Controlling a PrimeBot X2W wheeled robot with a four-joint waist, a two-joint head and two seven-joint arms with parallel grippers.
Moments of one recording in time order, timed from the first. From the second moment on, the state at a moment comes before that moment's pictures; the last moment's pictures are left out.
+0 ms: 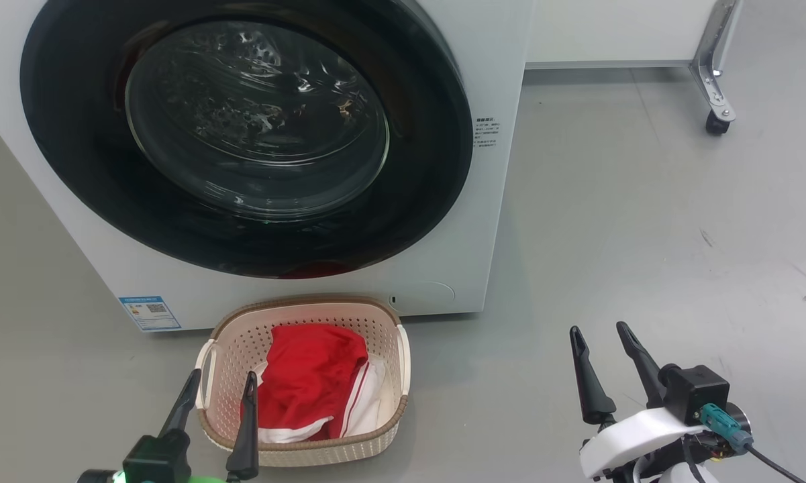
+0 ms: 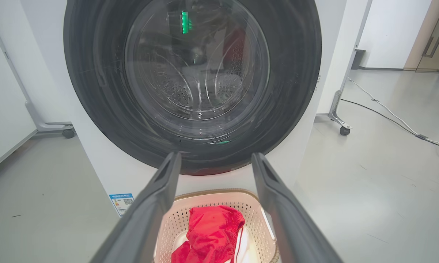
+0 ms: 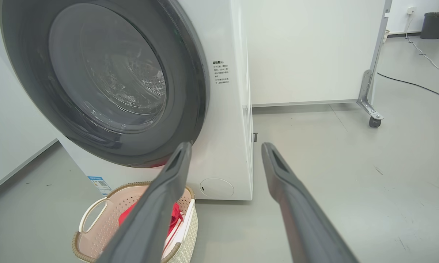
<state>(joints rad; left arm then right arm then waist) 0.13 0.09 -0.24 0.04 -0.28 0.10 -0.19 0.00 -0.07 0.27 0.26 0.37 0.02 -0.25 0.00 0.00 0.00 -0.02</state>
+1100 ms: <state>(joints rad) 0.15 0.07 -0.23 0.11 -0.54 0.07 -0.16 0.07 -0.05 0.22 0.31 0.60 0.04 -0.20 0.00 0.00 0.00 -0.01</state>
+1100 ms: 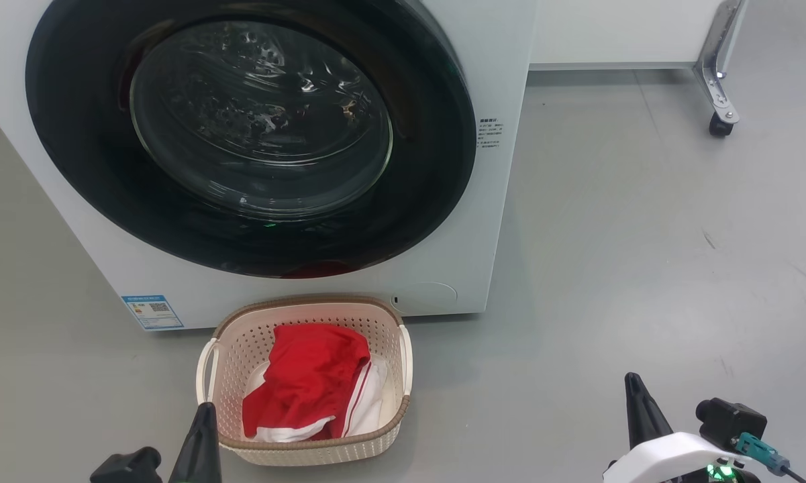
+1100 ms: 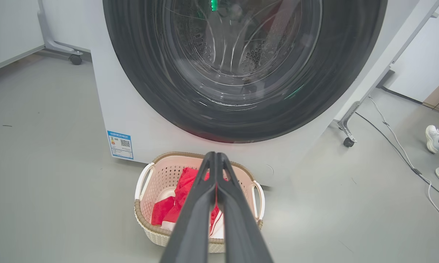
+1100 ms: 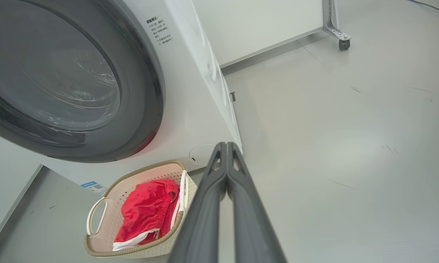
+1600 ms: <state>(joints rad) 0.13 0.07 -0.19 0.12 -0.76 0.05 -0.12 0.05 -0.05 0.16 0.30 0.80 0.05 -0.14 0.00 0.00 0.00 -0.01</state>
